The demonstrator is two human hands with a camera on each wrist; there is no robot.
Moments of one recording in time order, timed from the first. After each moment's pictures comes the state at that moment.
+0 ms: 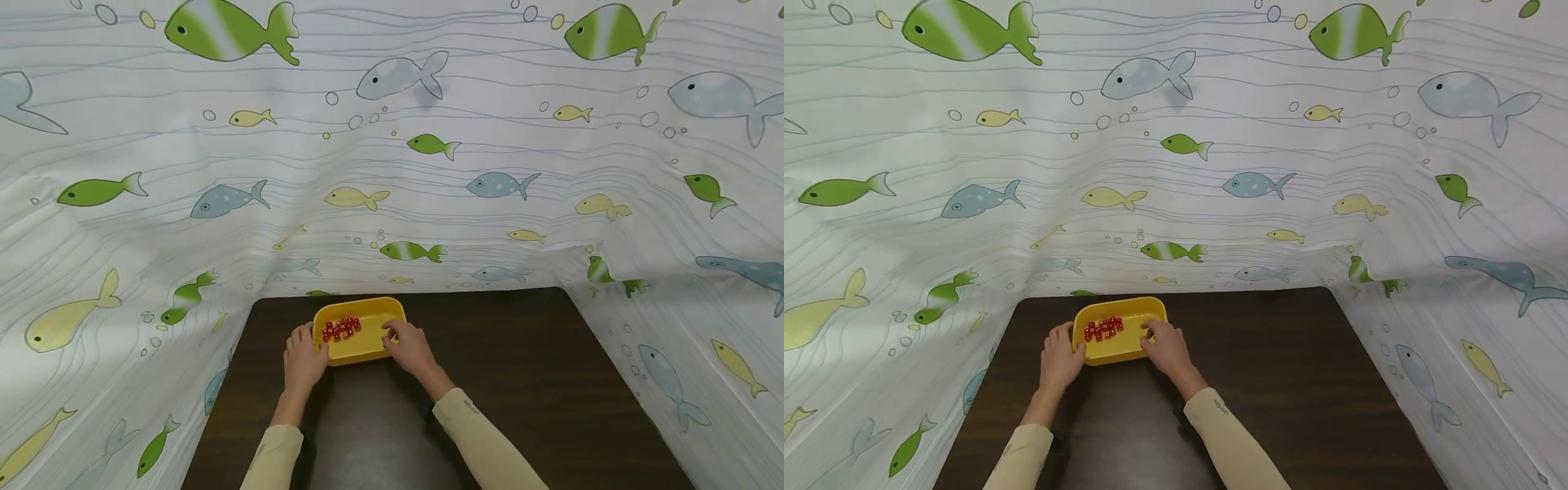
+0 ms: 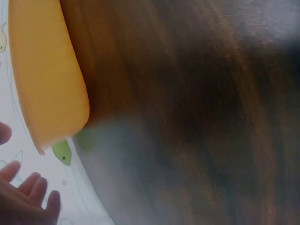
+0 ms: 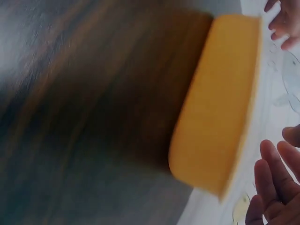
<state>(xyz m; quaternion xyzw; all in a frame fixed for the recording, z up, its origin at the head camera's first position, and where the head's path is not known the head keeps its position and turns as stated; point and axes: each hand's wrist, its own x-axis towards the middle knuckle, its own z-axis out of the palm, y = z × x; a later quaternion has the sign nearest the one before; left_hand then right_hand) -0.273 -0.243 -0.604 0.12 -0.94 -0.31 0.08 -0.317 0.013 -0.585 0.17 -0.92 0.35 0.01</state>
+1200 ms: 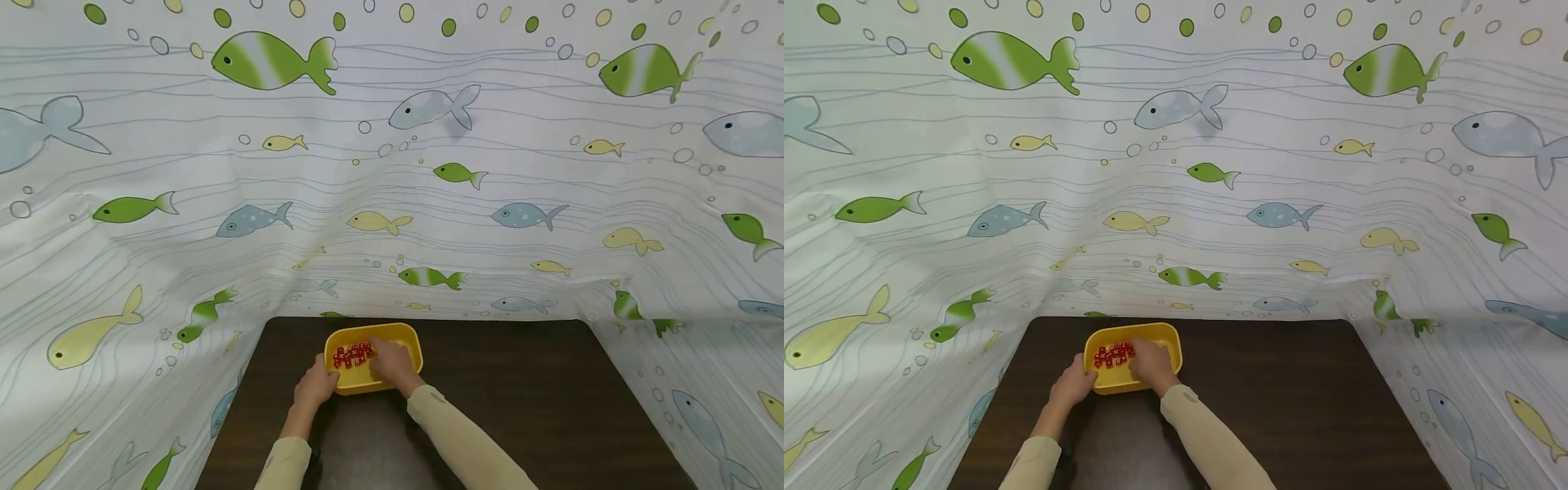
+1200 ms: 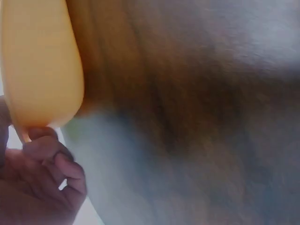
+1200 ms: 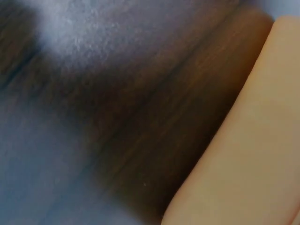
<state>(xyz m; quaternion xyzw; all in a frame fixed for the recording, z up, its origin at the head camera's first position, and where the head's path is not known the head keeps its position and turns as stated) -0.285 -0.264 -0.619 0.16 -0.93 -0.34 -0.06 -0.369 -0.074 -0.623 0.17 -0.95 0.24 -0.09</state>
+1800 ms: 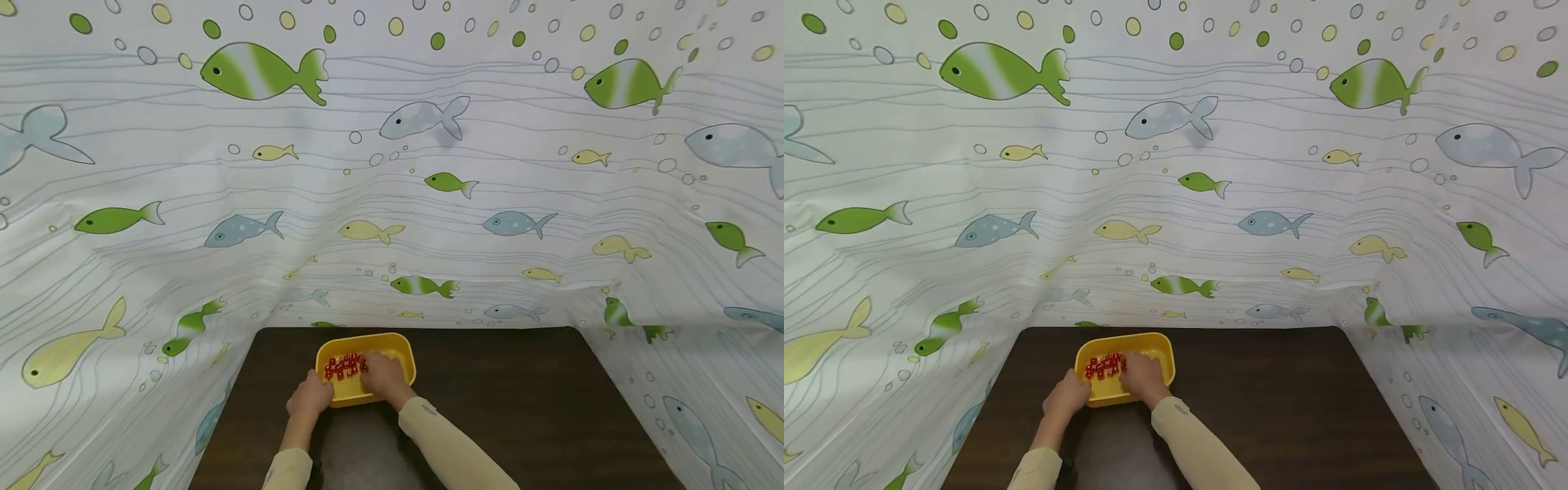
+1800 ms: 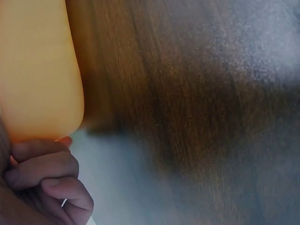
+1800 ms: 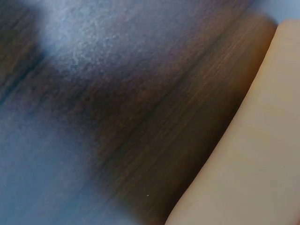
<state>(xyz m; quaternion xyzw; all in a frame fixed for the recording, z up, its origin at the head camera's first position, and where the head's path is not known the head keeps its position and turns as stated) -0.286 -0.251 -0.616 0.22 -0.92 -0.32 -0.08 -0.369 -0.077 -0.629 0.17 -0.95 0.23 -0.11</state>
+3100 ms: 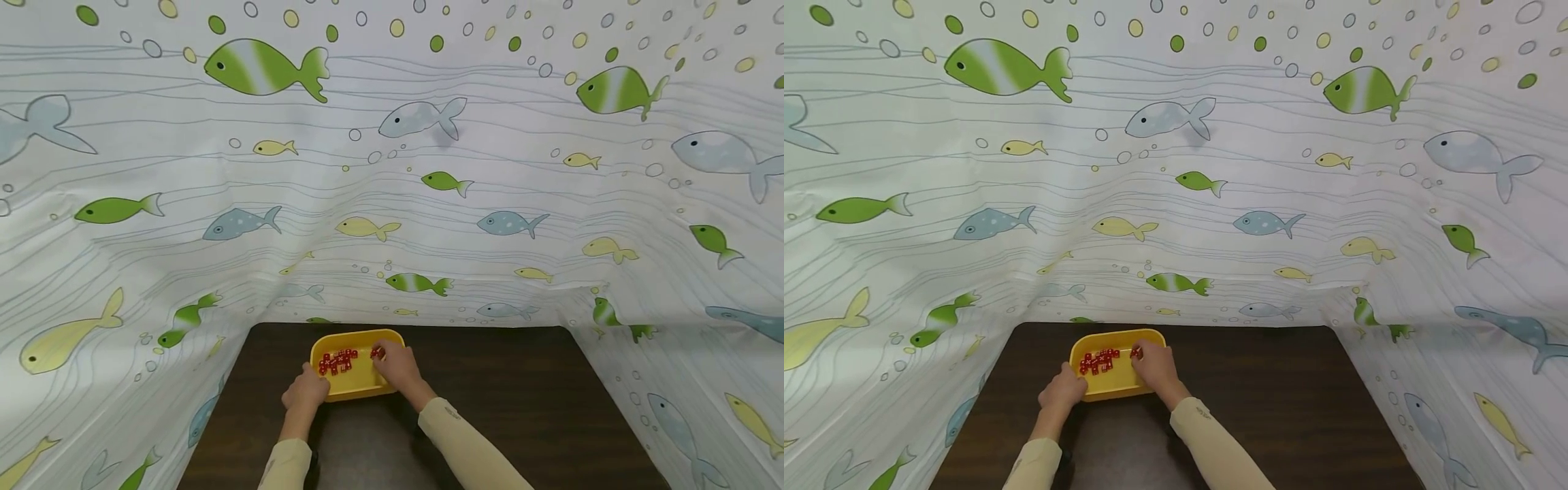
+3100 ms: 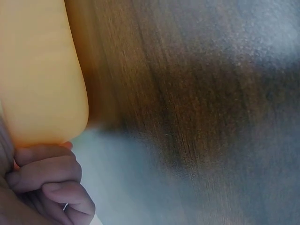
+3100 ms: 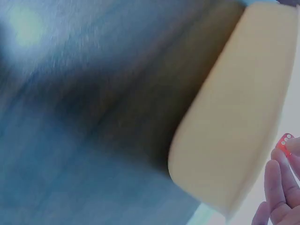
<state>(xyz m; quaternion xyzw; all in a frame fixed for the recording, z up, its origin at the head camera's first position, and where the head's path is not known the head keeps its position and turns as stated) -0.288 -0.242 -0.614 0.24 -0.92 -0.31 -0.09 -0.353 -0.027 -0.597 0.16 -0.94 0.31 0.00</state>
